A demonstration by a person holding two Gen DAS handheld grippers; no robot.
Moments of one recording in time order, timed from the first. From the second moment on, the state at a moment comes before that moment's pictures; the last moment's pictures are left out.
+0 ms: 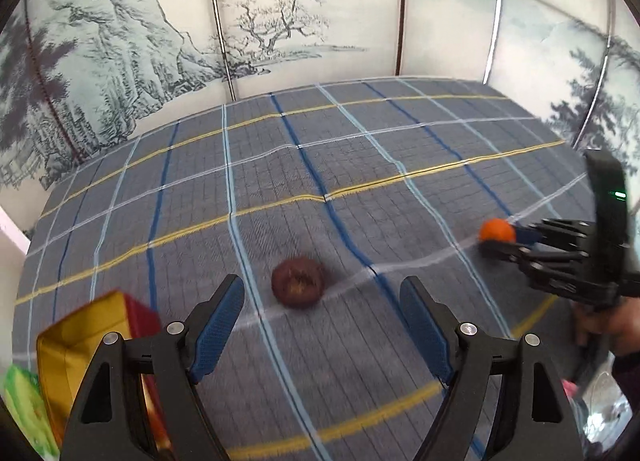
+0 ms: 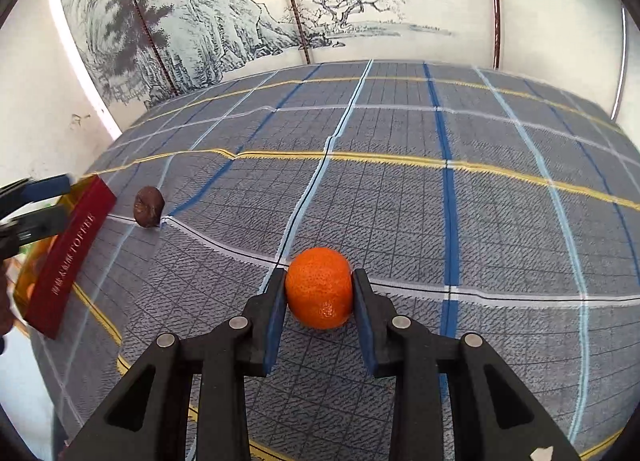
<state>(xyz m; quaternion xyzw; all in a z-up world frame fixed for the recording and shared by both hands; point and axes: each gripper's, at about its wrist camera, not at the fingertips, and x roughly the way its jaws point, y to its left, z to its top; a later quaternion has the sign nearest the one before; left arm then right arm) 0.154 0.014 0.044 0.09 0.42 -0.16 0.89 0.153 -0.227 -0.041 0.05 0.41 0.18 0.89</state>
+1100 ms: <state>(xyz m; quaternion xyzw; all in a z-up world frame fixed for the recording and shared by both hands) 0.082 0.040 0.031 -0.04 0.44 -0.13 0.89 0.159 -0.236 -0.047 0.10 0.41 0.20 0.88</state>
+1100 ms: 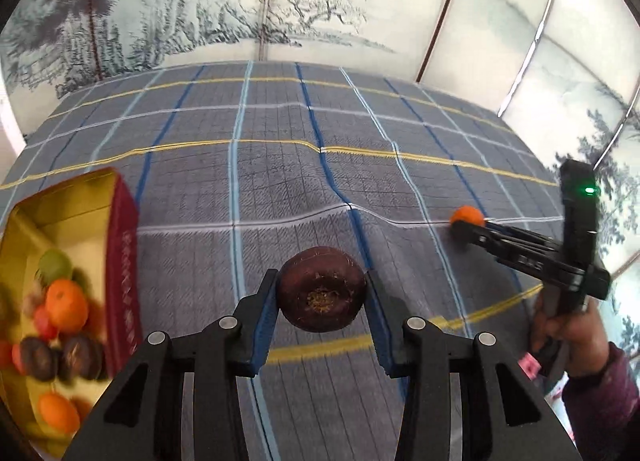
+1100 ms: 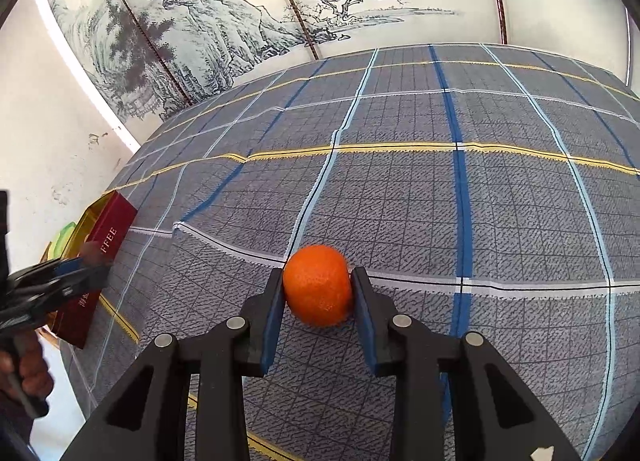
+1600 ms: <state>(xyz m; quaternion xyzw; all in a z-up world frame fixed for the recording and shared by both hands) 0.027 0.073 0.054 -0.03 0.39 -0.09 0.92 0.158 -0.226 -0.044 0.06 0.42 0.19 0.89</state>
